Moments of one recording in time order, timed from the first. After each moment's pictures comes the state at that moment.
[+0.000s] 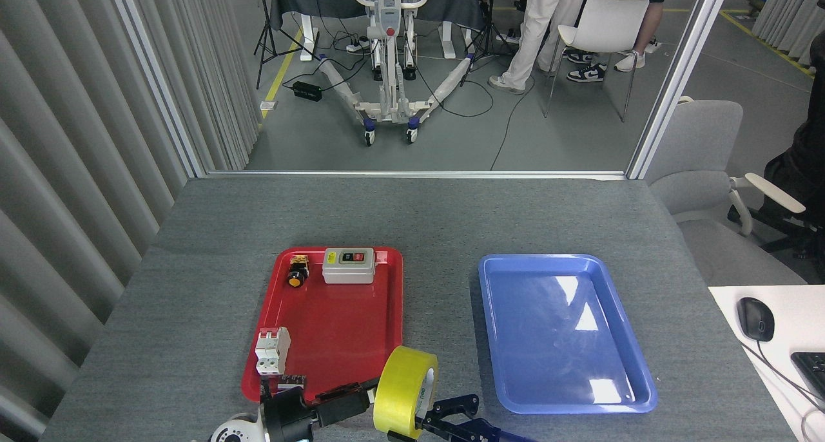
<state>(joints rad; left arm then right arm) -0.24 0.11 -0.20 -1.09 -0.14 -0.79 -0.92 -0.25 -0.43 0.91 -1.55 1.23 -0.40 -0.26</state>
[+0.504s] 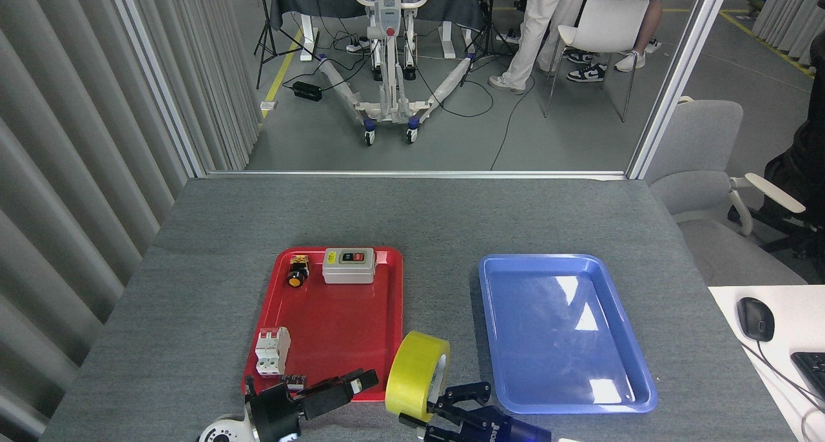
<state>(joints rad) -0.24 0.10 -0.11 -1.06 -0.21 -0.79 -0.87 -0.23 -0.45 0.82 -1.57 1.21 -0.40 -0.26</state>
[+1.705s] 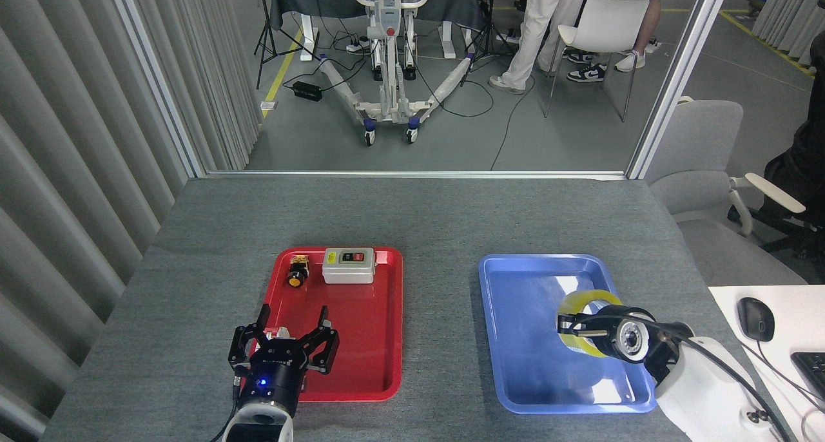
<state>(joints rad) -0.13 0.03 -0.19 -1.39 -1.44 0.16 0.09 -0.50 -0.43 0.50 -1.22 0.67 0.21 0.78</state>
